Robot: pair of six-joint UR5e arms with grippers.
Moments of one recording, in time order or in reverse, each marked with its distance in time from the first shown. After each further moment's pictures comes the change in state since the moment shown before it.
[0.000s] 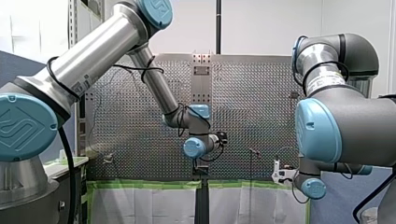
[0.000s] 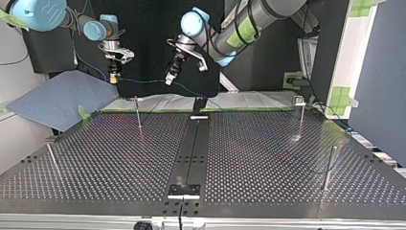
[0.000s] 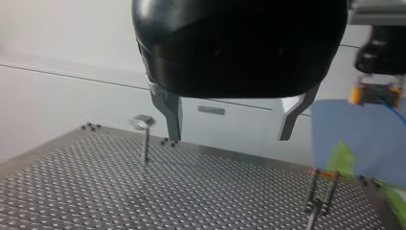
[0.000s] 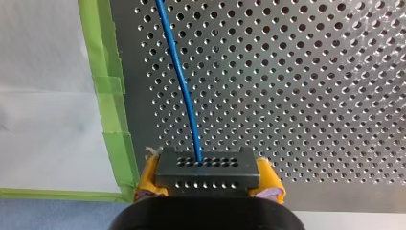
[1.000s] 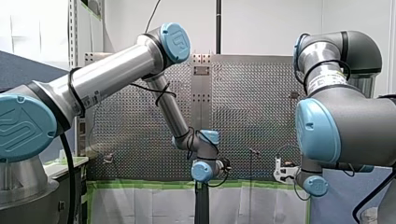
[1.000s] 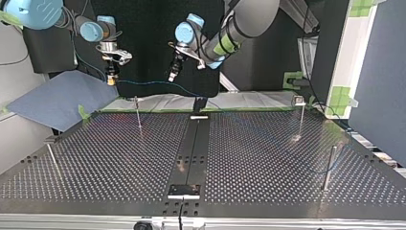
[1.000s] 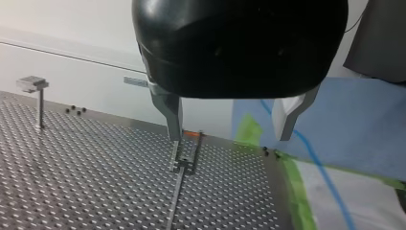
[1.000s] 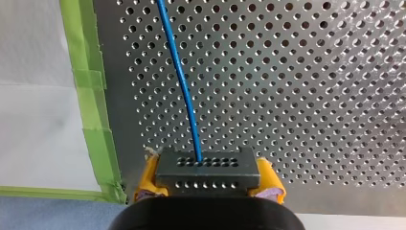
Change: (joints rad) left arm -0.013 -0.256 0.179 -0.080 -0.045 0.040; right arm -0.016 -0.021 -0.005 0.005 -0.022 -0.030
